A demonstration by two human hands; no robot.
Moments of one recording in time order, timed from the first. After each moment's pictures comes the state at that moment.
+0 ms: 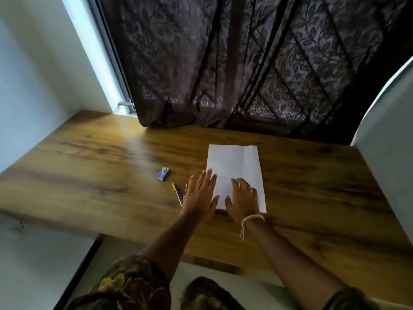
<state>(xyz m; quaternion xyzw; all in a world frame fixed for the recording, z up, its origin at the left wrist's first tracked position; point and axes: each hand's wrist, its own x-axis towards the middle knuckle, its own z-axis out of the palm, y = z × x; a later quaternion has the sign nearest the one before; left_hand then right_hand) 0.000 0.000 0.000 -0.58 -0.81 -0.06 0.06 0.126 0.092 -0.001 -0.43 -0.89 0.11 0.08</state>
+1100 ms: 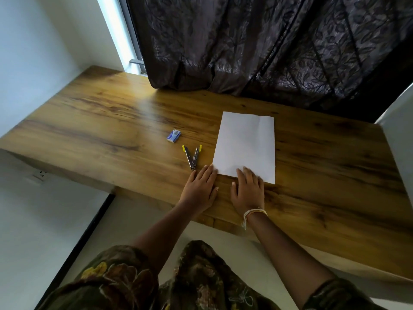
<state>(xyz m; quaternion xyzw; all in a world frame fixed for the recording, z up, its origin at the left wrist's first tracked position) 0.023 -0.071 -0.036 -0.57 -0.82 -0.08 -0.04 0.159 0.046 -0.045 -0.40 -0.91 0.08 0.12</state>
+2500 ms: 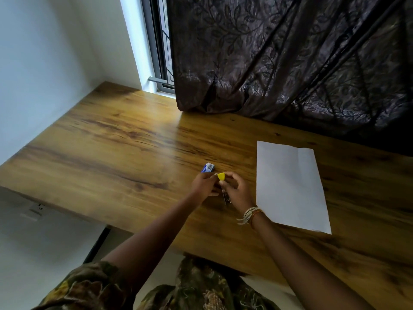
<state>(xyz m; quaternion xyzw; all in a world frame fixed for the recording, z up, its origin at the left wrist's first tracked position) -0.160 -0.025 -0.016 -0.10 -0.67 -0.55 -0.49 -0.045 0.035 -0.007 -0.39 -0.70 0.56 0.20</state>
